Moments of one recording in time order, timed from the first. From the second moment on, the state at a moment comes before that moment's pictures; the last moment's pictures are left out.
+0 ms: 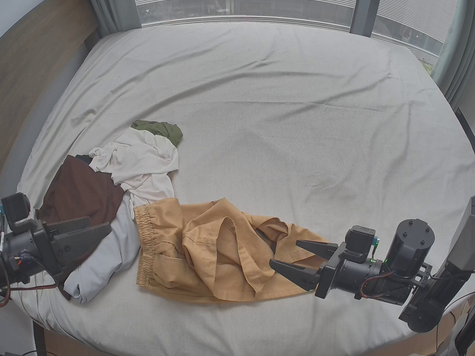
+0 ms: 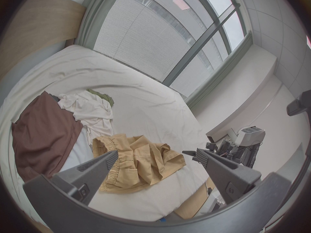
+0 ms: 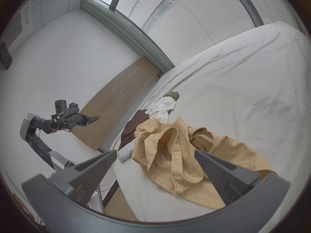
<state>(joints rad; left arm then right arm) -0.11 1.10 -0.40 -0.44 -0.55 -0.30 0.68 1.92 -0.26 -1.54 0.25 0.38</state>
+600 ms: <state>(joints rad) -0.07 1.44 -0.25 -0.74 -0.55 -0.24 0.67 1.92 -0.26 -1.54 0.27 0.38</state>
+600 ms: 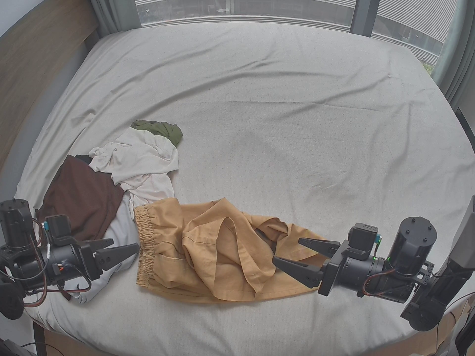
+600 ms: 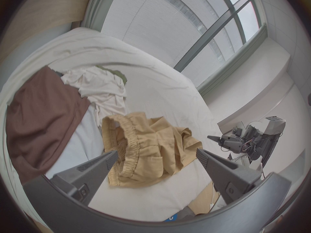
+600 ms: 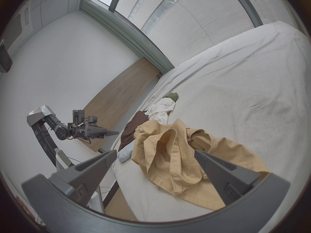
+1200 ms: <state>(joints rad) -0.07 1.68 -0.22 -1.05 -0.58 -0.25 0.66 1.91 -0.26 -1.54 0.26 0.38</state>
